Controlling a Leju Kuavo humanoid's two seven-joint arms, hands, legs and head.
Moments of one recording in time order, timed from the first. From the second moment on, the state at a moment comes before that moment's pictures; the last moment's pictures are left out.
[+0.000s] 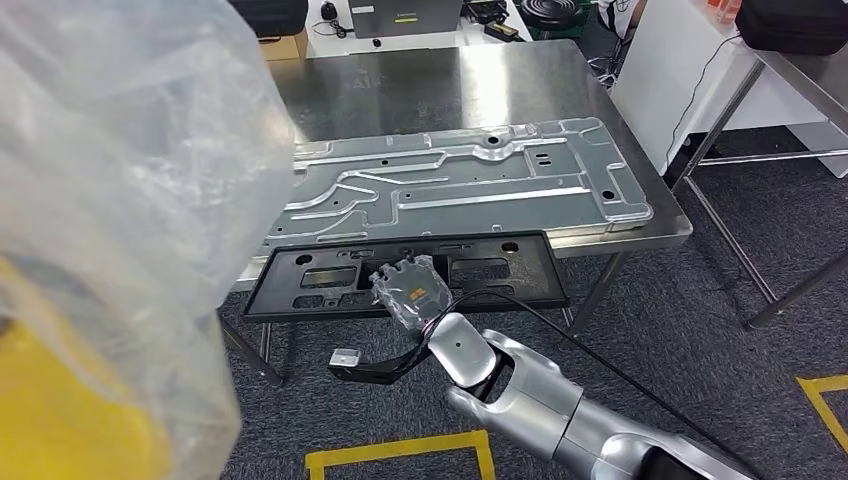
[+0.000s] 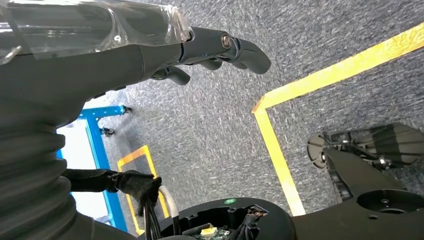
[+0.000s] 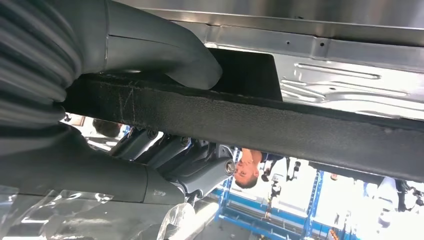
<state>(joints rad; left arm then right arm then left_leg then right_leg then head) -0.14 -0.01 -1.22 -0.22 0.85 0.25 0.10 -0.71 -0.03 1.32 -1.18 1.12 -0.01 0.13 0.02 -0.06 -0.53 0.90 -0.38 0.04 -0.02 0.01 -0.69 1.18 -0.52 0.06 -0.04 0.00</state>
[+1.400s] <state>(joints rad) -0.13 -0.01 -1.22 -0.22 0.84 0.26 0.09 -0.70 -0.02 1.36 -1.15 1.16 0.00 0.11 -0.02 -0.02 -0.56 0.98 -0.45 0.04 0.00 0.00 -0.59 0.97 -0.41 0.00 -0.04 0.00</state>
